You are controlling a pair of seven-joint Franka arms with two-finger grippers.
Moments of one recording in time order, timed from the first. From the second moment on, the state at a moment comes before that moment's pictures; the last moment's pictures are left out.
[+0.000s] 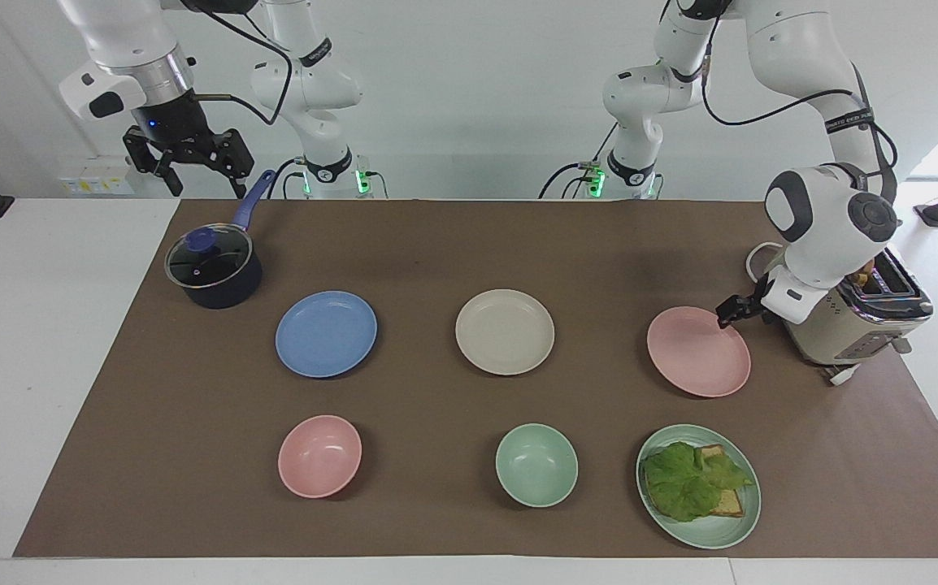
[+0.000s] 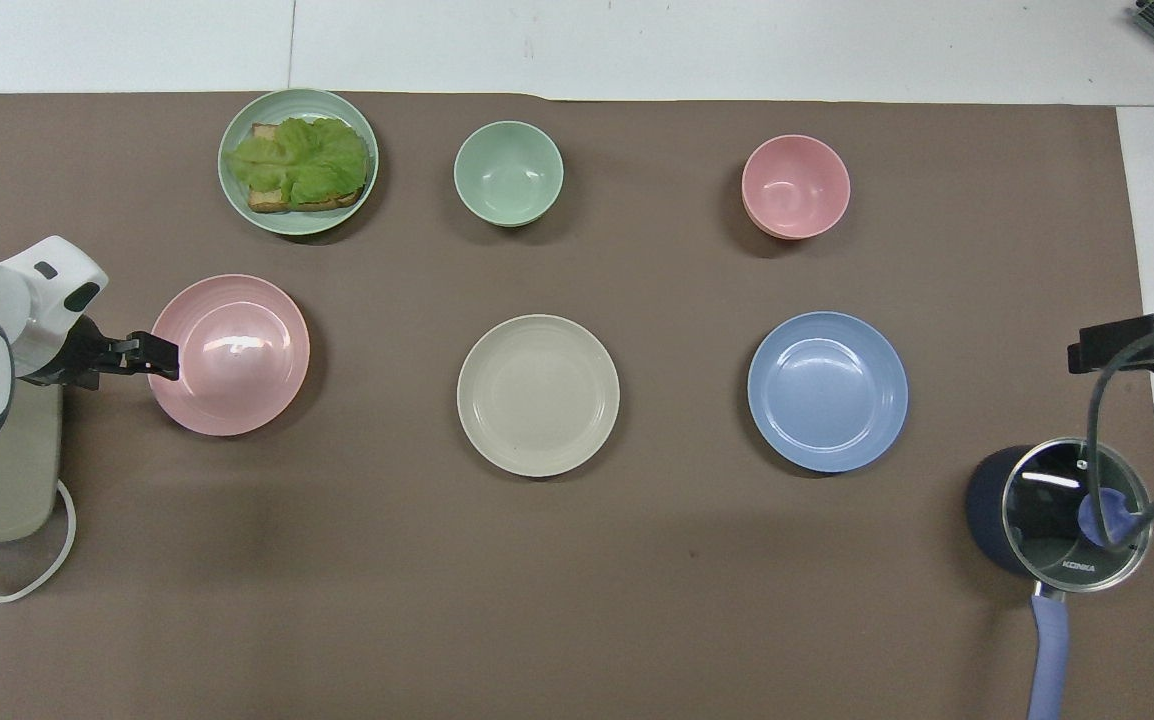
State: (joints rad) left arm 0.16 0.20 -0.08 -2.02 0.00 2.11 0.03; right arm 0.03 -0.09 -0.05 -1.61 -0.02 1.53 0.04
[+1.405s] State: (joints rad) left arm 0.17 0.24 -0.08 -2.04 0.00 2.16 0.03; right arm 0.03 -0.09 -0.05 -1.61 -0.02 1.53 0.04
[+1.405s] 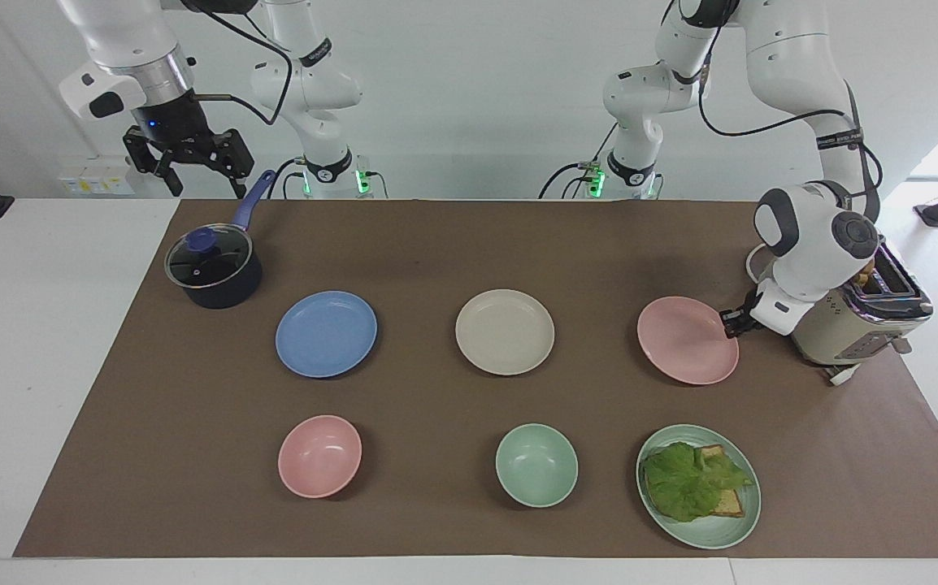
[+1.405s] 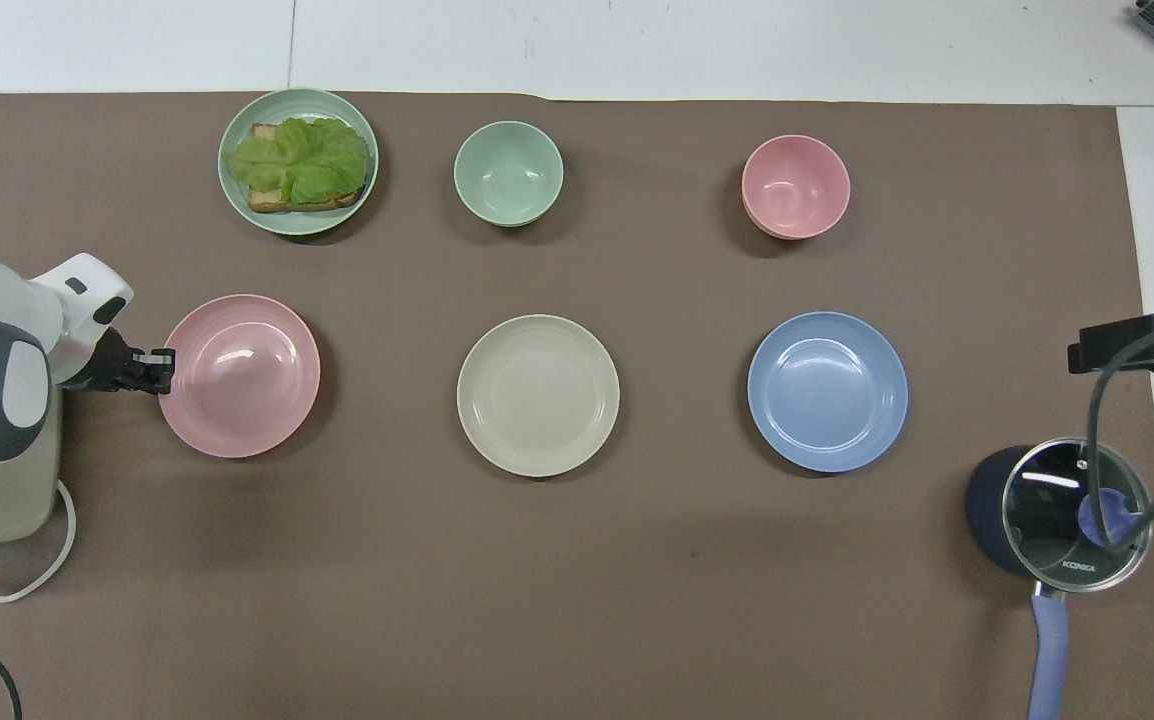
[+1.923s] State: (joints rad) left arm 0.16 0.22 -0.11 -1.87 -0.05 1.87 0.04; right arm 0.03 -0.09 -0.05 -1.61 -0.02 1.53 0.04
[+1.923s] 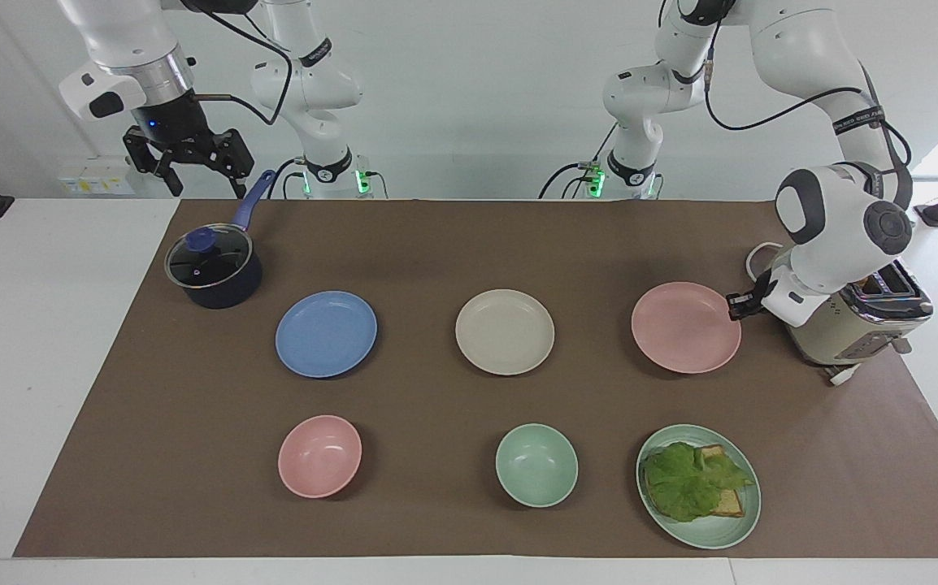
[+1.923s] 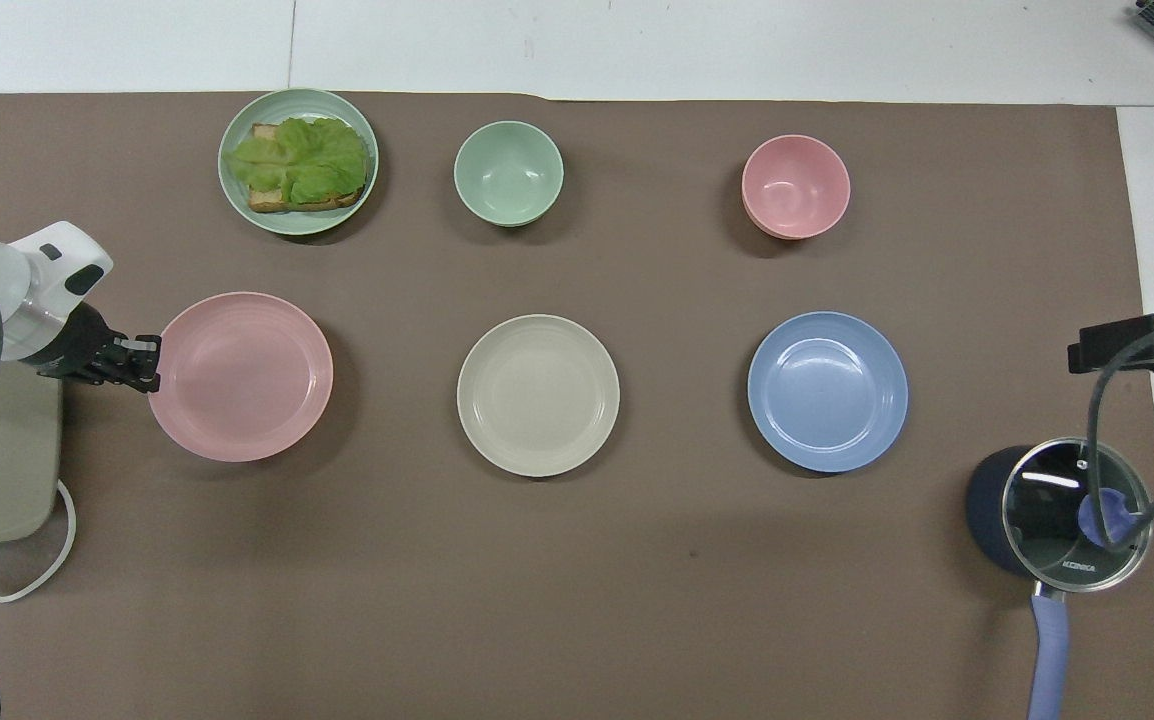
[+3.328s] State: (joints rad) left arm -0.32 0.19 -0.13 -1.88 -0.21 1.98 -0.38; right arm 0.03 -0.09 -0.05 -1.61 -0.02 1.53 0.04
